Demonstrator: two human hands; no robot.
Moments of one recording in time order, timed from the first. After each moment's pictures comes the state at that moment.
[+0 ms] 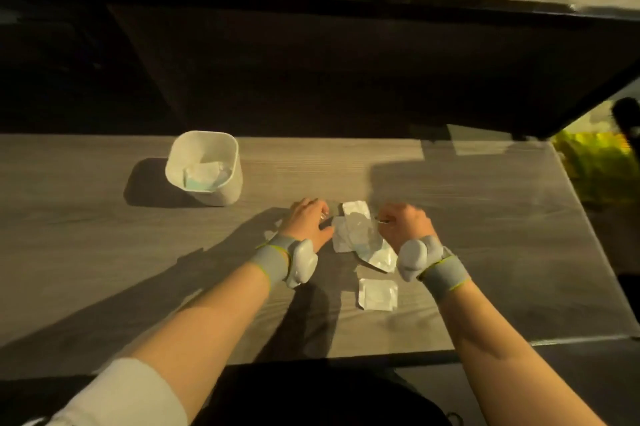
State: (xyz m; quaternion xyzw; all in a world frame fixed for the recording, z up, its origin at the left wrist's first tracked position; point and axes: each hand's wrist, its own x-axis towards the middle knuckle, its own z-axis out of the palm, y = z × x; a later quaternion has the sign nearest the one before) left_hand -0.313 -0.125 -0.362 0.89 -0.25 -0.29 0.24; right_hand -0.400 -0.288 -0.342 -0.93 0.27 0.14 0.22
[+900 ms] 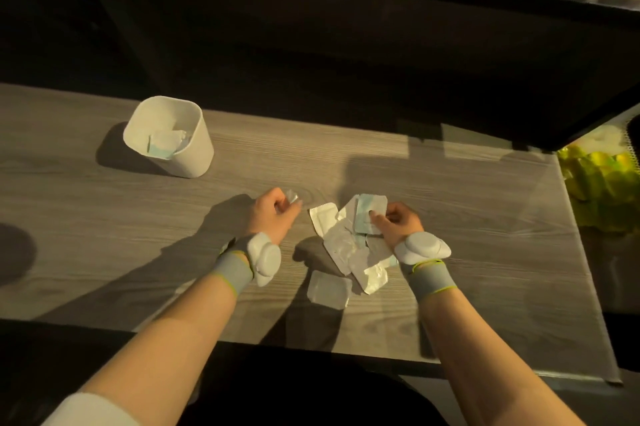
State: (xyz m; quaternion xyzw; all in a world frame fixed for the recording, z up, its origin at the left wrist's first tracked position) left_hand -0.350 -0.155 -0.377 0.85 0.05 -0.18 0.50; right_hand -0.420 -0.348 -0.378 -0.76 0.37 0.03 0.52
